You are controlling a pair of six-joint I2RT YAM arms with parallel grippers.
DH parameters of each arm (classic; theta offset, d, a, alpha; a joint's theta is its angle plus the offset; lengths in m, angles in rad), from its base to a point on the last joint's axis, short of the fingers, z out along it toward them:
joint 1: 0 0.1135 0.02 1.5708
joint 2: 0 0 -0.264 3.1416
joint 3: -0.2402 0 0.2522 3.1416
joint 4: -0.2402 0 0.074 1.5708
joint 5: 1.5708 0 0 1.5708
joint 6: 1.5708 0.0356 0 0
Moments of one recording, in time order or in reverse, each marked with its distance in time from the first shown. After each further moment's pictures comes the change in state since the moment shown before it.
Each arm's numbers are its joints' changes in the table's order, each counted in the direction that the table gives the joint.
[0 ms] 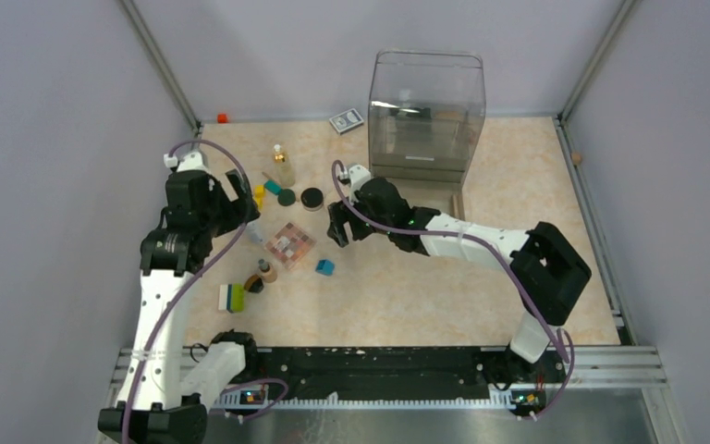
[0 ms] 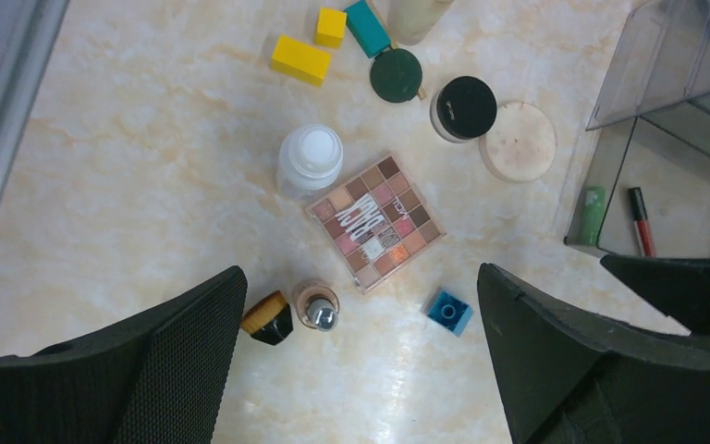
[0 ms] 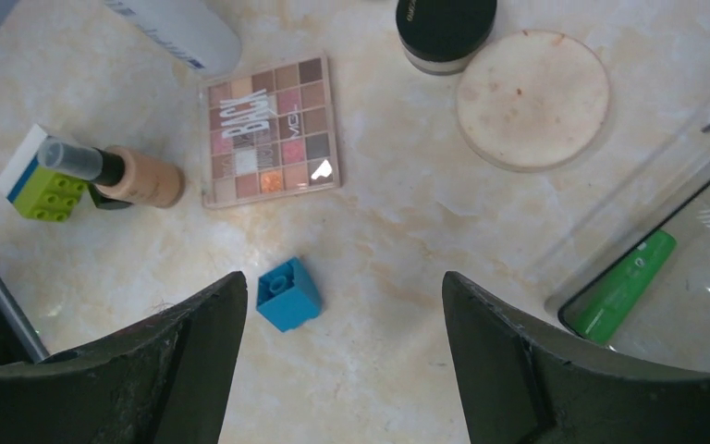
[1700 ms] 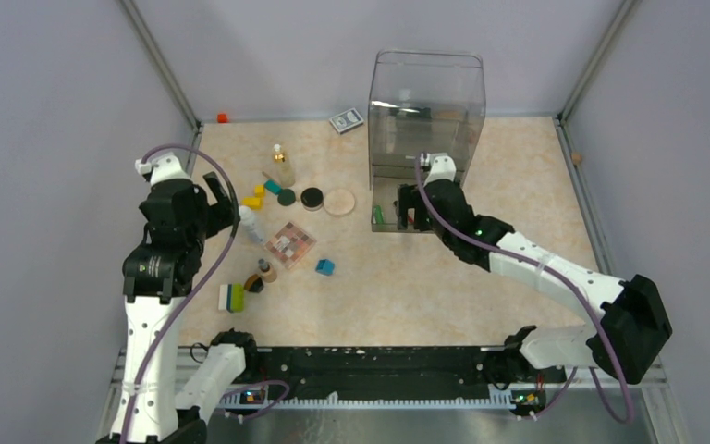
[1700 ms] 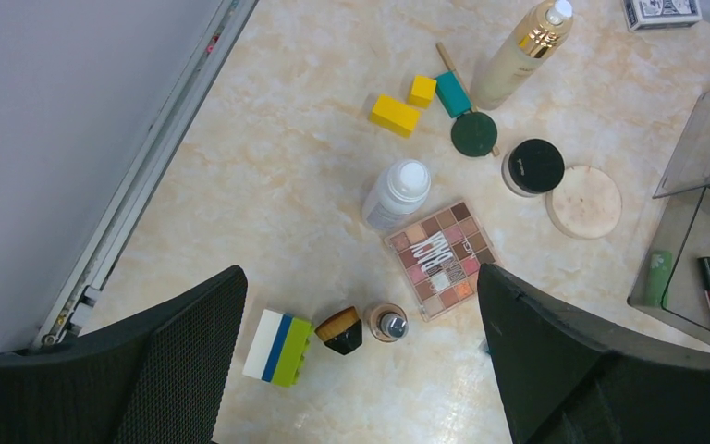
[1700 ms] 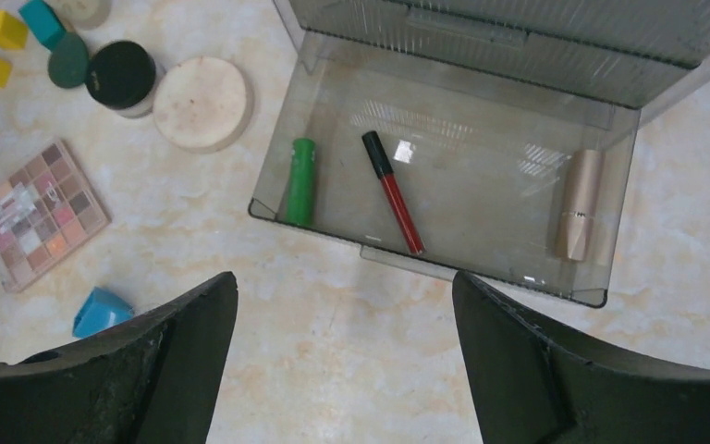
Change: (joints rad) left arm -0.015 0.093 -0.099 -0.098 -0.229 0.083; right arm -0.109 0.432 0.202 -0.229 0.417 0.119
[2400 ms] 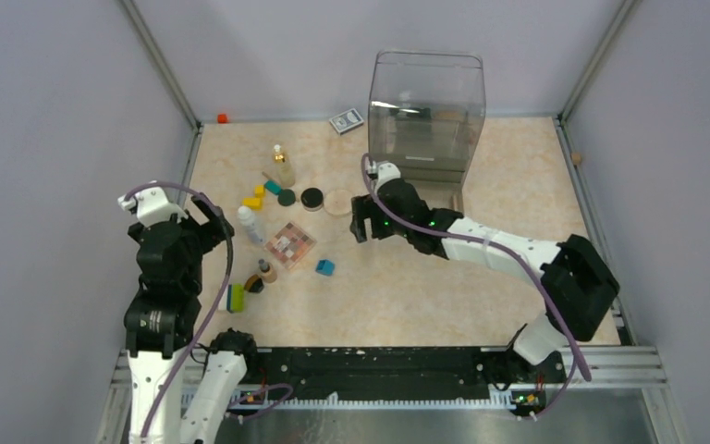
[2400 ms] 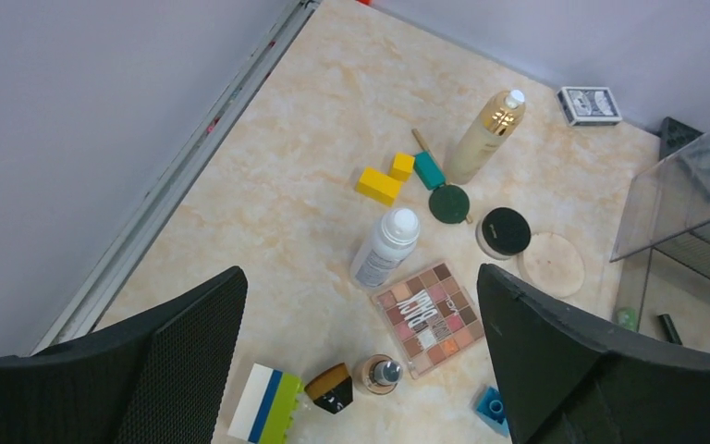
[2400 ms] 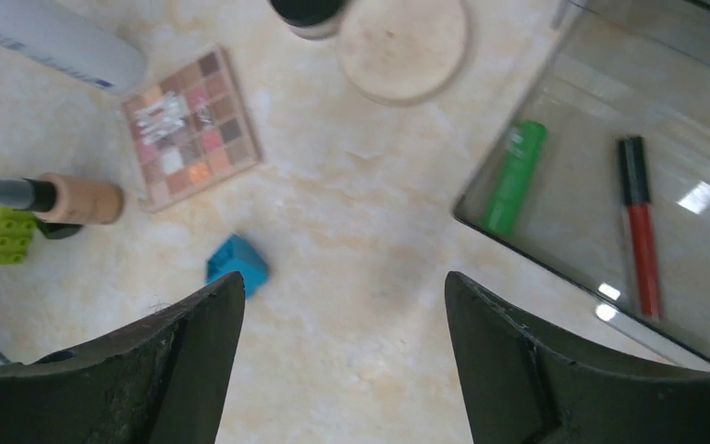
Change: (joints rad) left arm -0.001 0.273 0.197 0.202 -0.023 0.021; right arm 0.060 -0.259 -0.100 0.082 -0.266 0.026
